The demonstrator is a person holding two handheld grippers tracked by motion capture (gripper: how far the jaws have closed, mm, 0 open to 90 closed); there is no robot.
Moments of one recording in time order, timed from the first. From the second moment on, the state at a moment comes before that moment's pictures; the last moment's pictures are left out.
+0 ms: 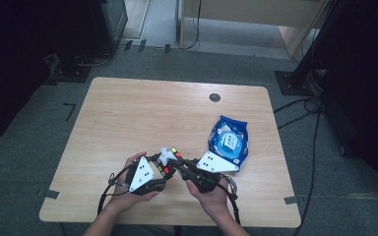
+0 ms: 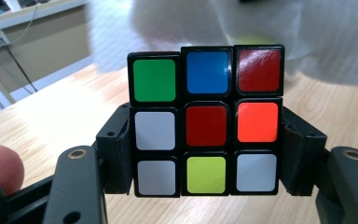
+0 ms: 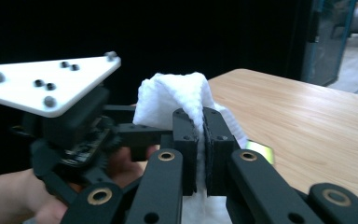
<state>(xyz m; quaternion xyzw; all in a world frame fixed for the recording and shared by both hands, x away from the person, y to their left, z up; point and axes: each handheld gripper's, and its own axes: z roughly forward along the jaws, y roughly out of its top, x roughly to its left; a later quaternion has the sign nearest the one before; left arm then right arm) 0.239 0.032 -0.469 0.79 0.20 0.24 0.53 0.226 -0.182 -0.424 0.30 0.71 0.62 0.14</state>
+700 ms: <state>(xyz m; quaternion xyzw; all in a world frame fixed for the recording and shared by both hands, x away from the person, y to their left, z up) 0.247 0.049 -0.465 0.78 0.22 0.24 0.54 0.270 -0.234 -0.468 0.45 0.68 0.54 0.18</state>
